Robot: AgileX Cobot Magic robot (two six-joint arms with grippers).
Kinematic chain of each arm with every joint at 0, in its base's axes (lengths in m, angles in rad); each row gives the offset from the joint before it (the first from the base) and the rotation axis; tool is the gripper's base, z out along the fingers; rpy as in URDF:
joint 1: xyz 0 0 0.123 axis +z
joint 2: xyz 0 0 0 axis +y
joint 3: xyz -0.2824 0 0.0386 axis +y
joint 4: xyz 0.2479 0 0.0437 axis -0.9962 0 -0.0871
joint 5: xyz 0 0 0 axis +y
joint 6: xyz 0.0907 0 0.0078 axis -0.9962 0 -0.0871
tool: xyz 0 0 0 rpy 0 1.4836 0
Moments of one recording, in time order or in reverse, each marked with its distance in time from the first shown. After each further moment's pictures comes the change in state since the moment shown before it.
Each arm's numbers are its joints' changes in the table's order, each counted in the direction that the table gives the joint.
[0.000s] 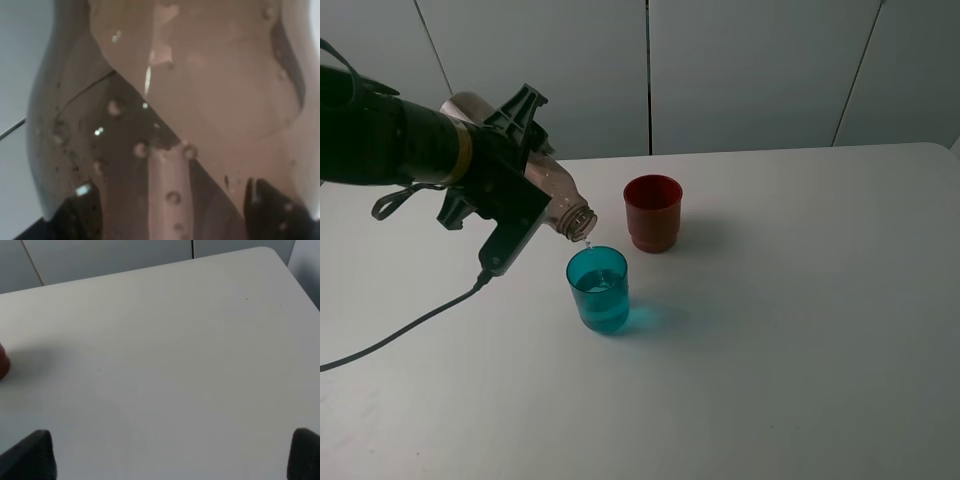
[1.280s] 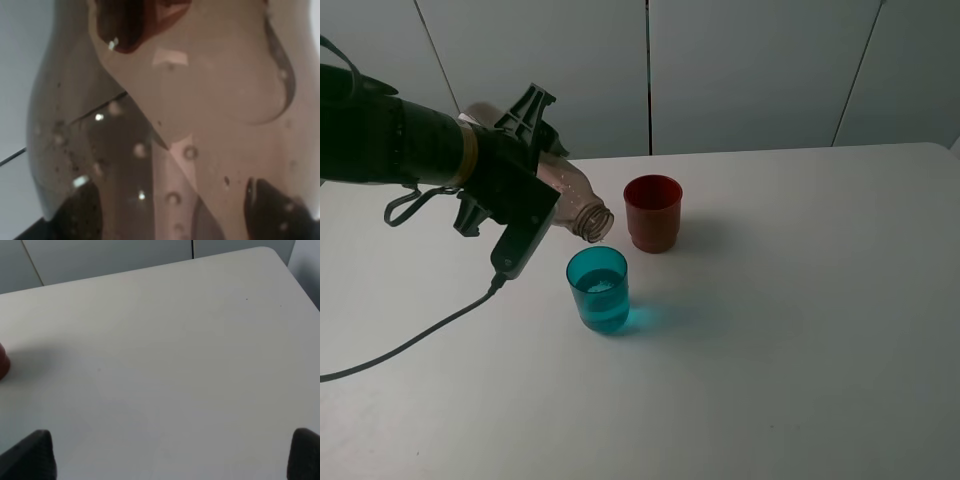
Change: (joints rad) left arm 0.000 0.000 0.000 0.079 -0.102 0.035; right arm 0.000 0.000 0.000 0.000 0.000 -0.002
